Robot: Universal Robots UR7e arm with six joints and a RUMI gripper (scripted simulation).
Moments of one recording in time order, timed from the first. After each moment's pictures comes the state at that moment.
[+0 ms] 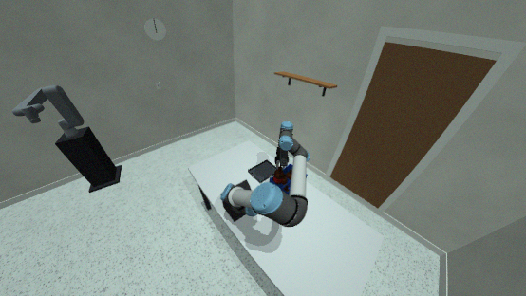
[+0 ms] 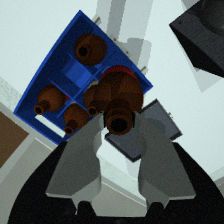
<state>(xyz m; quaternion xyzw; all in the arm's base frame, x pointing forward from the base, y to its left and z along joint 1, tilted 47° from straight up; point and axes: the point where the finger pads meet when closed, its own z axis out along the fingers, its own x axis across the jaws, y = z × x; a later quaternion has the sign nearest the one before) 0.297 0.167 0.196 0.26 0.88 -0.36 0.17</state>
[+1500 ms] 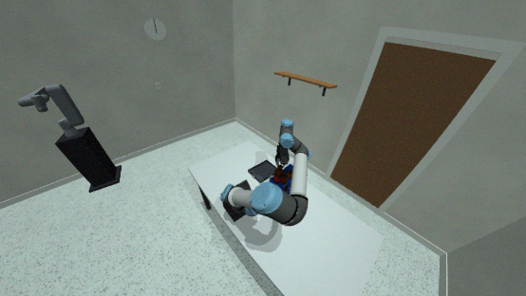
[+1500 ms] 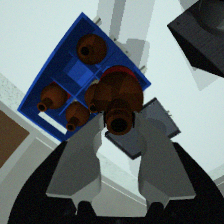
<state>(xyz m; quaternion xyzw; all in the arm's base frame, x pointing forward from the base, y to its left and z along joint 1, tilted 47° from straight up) 0.295 0.178 0.206 0.26 0.88 -0.36 0.17</state>
